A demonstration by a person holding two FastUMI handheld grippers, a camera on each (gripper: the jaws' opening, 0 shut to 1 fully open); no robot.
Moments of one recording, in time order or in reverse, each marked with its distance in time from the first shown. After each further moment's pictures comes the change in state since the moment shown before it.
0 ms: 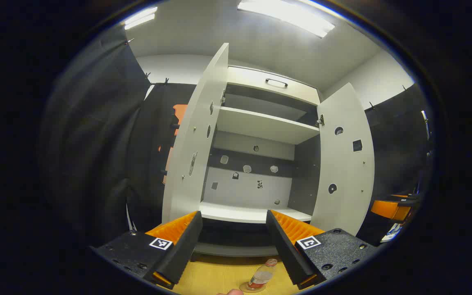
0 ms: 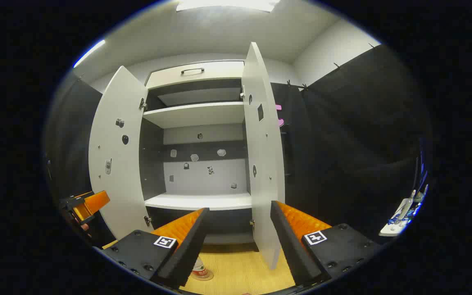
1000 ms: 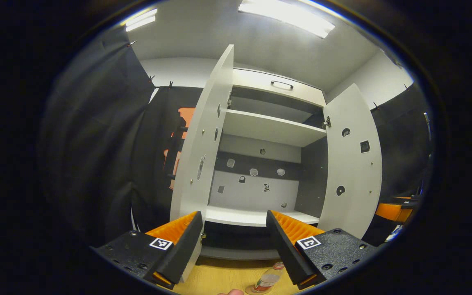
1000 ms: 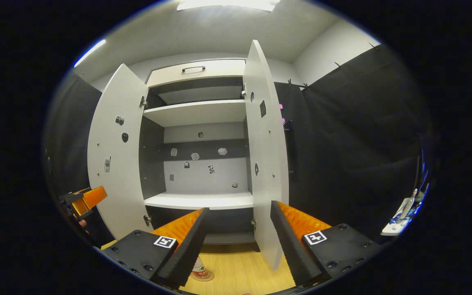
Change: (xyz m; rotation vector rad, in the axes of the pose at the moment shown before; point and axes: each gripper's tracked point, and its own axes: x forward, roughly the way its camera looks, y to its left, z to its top) left arm 0.010 0.007 0.001 0.004 -0.020 0.023; right arm 0.010 0.002 -0.010 -0.006 0.003 0.002
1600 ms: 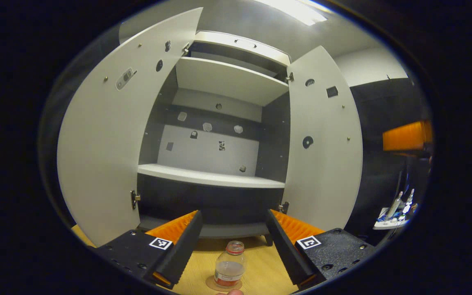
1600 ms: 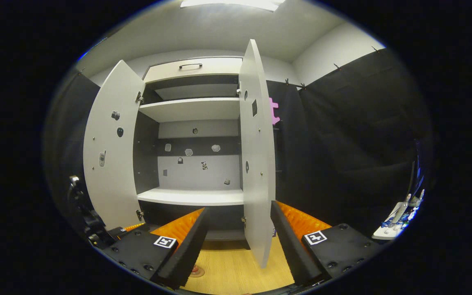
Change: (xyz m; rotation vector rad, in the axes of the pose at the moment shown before) left arm 0.031 -0.116 -0.190 -0.007 0.190 -0.263; right arm -0.013 -0.025 -0.001 -0.039 0.022 -0.048
